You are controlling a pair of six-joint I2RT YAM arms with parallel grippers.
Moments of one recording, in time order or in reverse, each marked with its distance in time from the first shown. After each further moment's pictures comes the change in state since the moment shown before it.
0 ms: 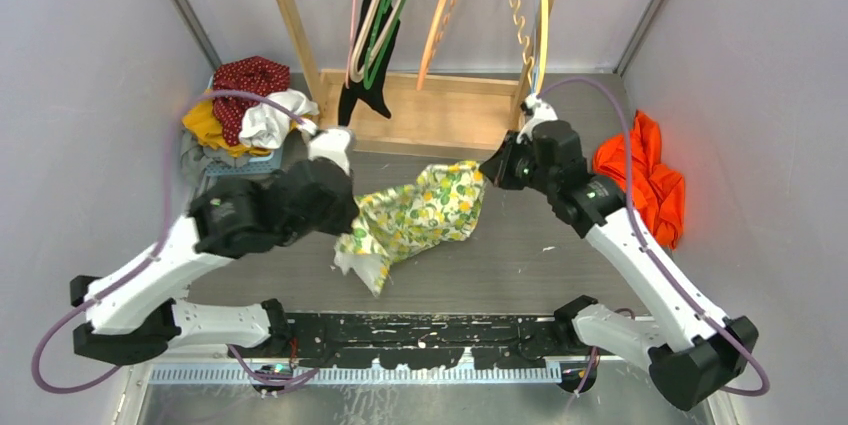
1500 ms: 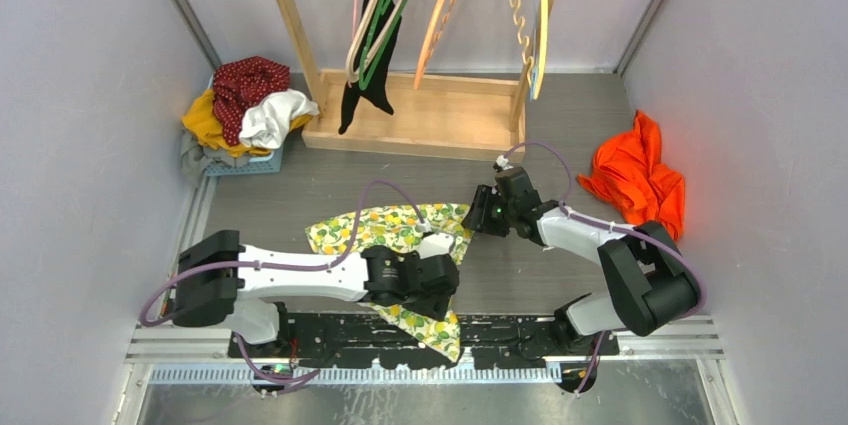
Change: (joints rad) left arm -0.269 0.374 -0.511 0.621 0.230 -0.243; right arm -0.024 0.372 -0.423 0.461 -0.098 0.114
